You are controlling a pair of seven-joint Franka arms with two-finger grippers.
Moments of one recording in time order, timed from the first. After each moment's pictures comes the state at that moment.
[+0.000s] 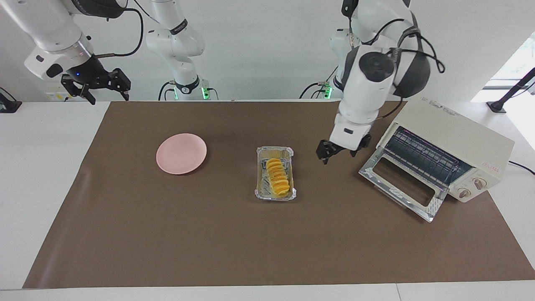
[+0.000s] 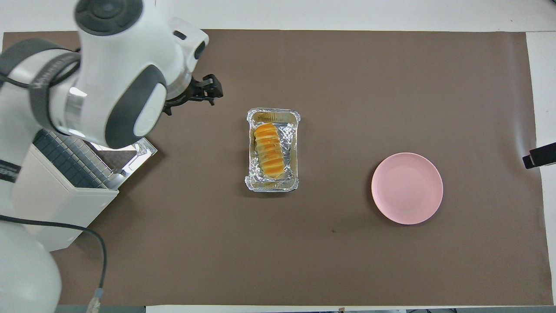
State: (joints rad) left arm -0.38 0.30 0.05 -1.34 0.00 1.58 -0.51; right arm -0.11 -0.06 -0.02 -1.59 -0.02 1.41 -0.26
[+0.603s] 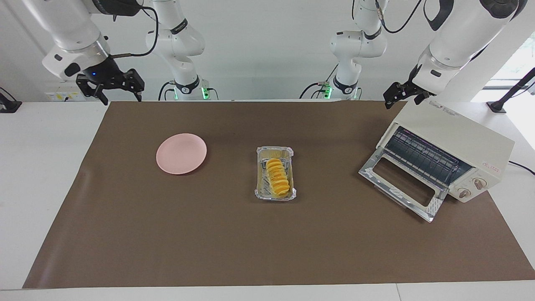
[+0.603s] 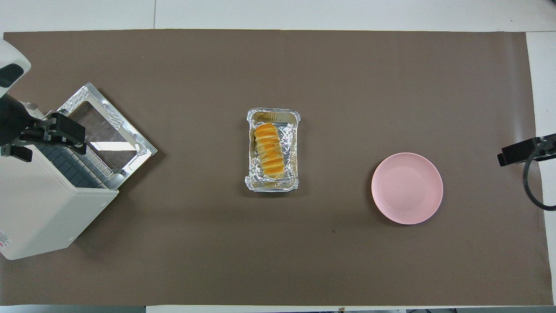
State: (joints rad) left arm -0.13 0.05 -0.01 -1.45 -0.01 1.28 -0.20; right arm -0.01 -0.07 0.00 -1.63 -0.02 1.45 -0.13
